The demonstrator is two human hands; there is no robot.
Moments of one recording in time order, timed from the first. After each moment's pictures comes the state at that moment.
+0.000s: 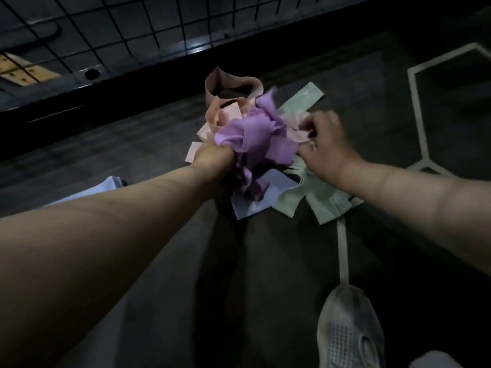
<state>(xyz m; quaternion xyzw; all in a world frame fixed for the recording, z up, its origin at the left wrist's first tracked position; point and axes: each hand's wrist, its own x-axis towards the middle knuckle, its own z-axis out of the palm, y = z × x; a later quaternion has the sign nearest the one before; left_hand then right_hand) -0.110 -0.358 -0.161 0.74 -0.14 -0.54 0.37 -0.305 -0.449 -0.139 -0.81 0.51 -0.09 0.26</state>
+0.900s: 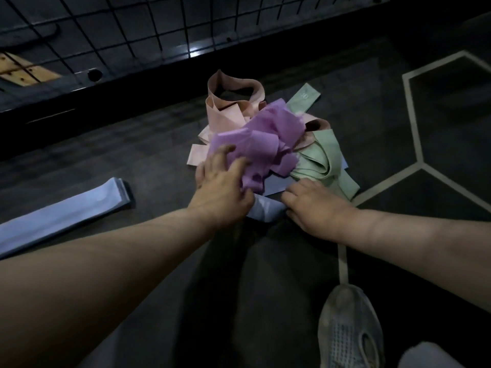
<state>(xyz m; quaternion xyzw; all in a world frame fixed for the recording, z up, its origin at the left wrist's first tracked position) -0.123 -0.306 -0.165 0.75 -0.59 -0.26 0.16 -0.324 -0.384 -0.164 -0.93 0.27 0.22 0.10</state>
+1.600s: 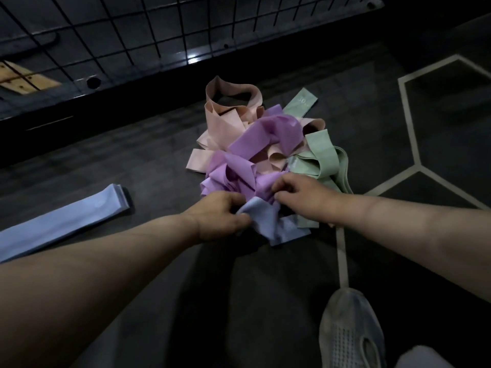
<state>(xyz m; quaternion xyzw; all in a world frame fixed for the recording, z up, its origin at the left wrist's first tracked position) -0.108 -0.296 -0.171 0.65 -0.56 -0.50 0.12 -0.299 -0.397 -0.156 -0.76 0.50 0.11 0.40</state>
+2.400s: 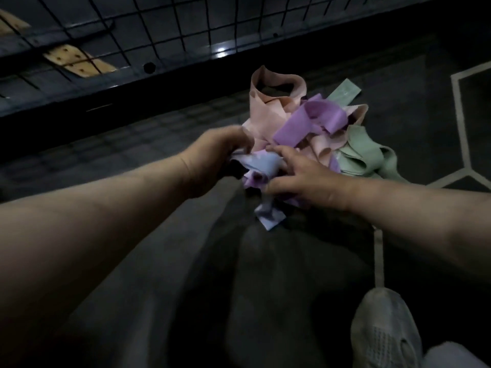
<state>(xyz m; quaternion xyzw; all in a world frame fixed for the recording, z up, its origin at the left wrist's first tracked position) -0.039 -0.302 -0.114 0.56 -0.25 -0.65 0.44 -0.223 -0.366 -0.114 -0.69 0.36 0.04 0.63</state>
